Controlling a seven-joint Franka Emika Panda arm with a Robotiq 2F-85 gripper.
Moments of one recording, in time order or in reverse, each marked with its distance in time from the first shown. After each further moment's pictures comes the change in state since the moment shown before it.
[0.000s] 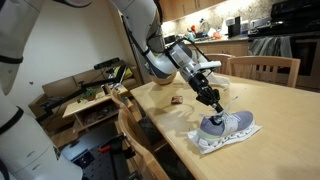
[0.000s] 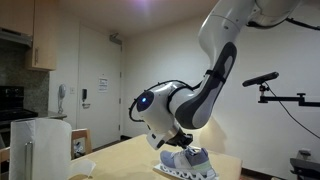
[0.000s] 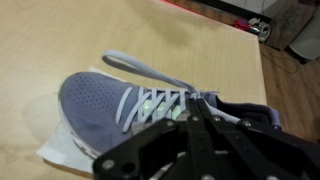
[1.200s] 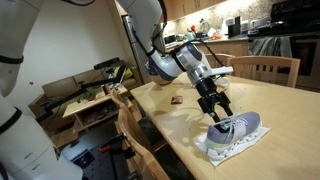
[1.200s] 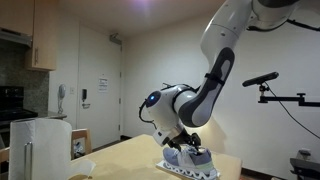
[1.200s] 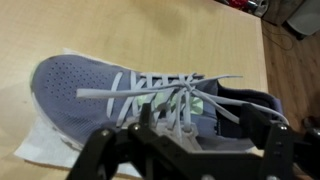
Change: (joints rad) arm -0.078 0.005 -0.025 -0.015 0.086 0.106 -0.081
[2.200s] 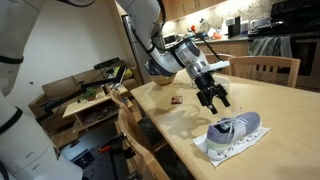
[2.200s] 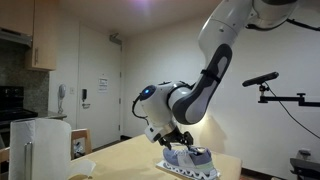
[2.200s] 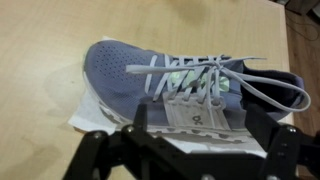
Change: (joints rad) arm 0.033 0.001 0.001 0.042 0.027 0.043 0.002
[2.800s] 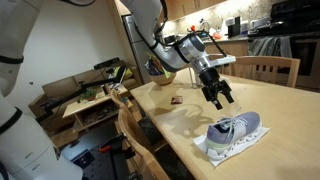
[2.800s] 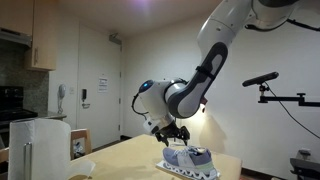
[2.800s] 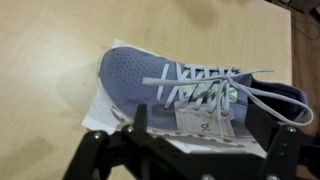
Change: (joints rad) arm -0.021 0.001 -0.003 0.057 0.065 0.002 -0.127
